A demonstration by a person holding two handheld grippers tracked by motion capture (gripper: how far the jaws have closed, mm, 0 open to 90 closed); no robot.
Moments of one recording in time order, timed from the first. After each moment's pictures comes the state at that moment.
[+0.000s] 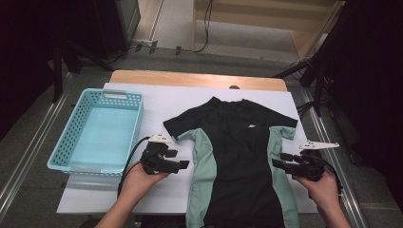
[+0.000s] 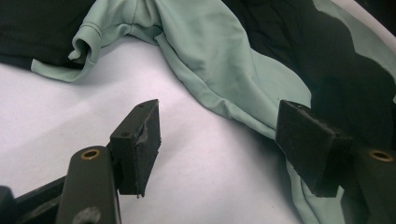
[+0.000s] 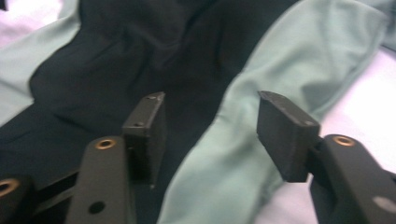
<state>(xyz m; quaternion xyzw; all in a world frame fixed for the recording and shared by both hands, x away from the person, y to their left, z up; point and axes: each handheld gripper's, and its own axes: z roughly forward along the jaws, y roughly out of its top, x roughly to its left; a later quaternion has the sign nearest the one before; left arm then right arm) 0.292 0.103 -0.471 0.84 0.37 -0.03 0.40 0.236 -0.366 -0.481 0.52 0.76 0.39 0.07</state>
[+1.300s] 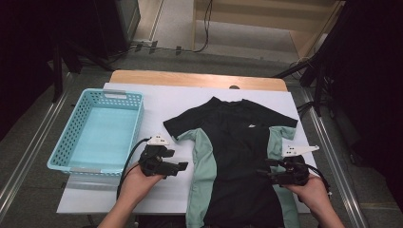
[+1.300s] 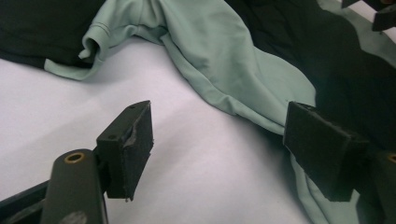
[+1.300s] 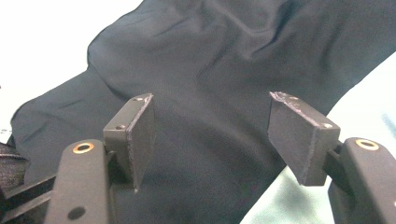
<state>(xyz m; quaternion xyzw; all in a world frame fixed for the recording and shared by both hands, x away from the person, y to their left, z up) 0.289 0.104 -0.471 0.84 0.36 0.00 0.40 0.232 -0.325 -0.486 0.44 0.81 0.38 0.04</state>
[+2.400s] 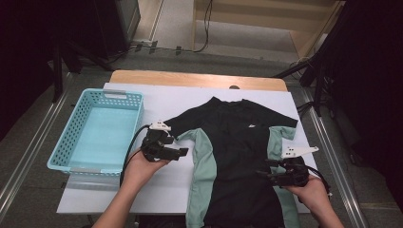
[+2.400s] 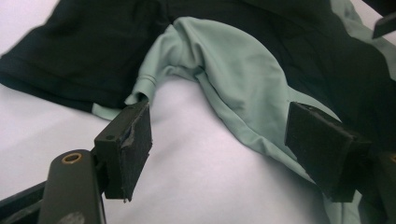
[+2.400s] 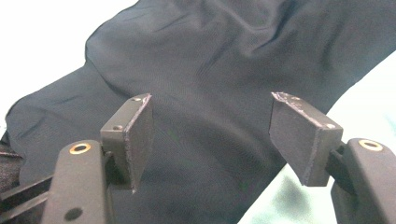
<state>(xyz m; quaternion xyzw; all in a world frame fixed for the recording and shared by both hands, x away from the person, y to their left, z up) 0.326 0.099 -0.458 0.84 0.38 0.02 0.39 0.229 -0.323 -0.486 0.43 0.82 0.38 0.04</state>
